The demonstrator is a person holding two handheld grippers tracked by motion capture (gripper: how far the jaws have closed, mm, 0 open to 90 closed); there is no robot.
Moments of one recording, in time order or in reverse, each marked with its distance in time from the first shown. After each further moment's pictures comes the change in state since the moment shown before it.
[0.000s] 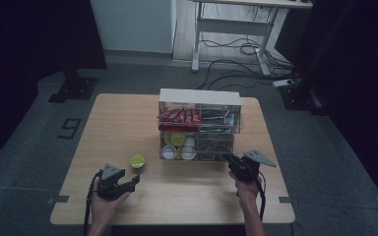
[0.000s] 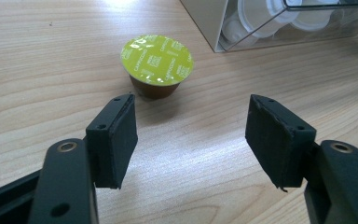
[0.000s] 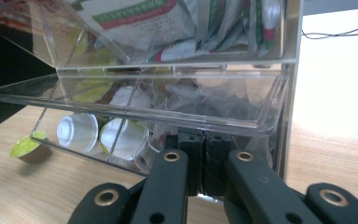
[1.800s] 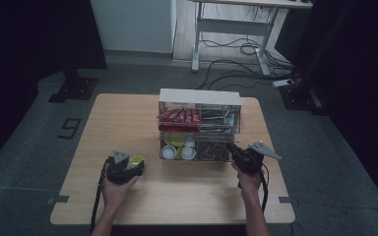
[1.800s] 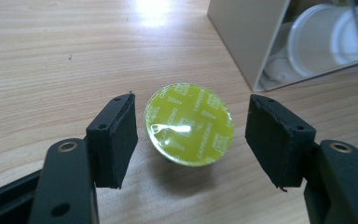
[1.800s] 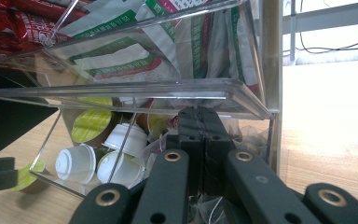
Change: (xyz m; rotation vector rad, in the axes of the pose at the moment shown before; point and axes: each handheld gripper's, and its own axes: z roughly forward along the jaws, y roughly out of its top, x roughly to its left) left arm 0.000 0.030 0.039 -0.015 0.120 -0.014; right arm -0.011 0.023 0.006 -0.067 0.019 0.024
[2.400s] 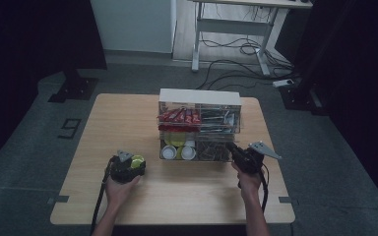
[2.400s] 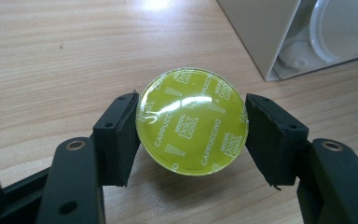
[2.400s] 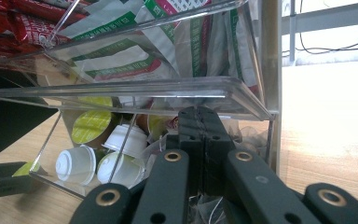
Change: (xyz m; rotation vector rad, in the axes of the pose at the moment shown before) left arm -0.002 -0.001 0.021 0.077 0.030 0.016; right arm 0.000 0.000 0.000 -0.002 0.001 0.003
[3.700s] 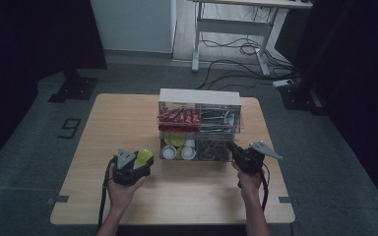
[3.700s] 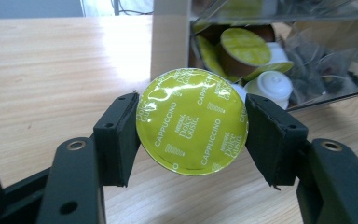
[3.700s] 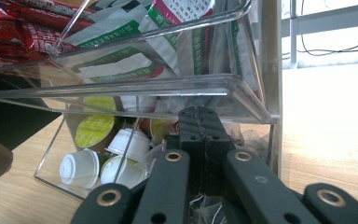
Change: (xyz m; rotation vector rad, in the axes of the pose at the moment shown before) left arm -0.034 0.018 -0.055 -0.246 -0.119 0.034; right arm 0.001 0.002 -0.001 -0.011 0.007 0.009
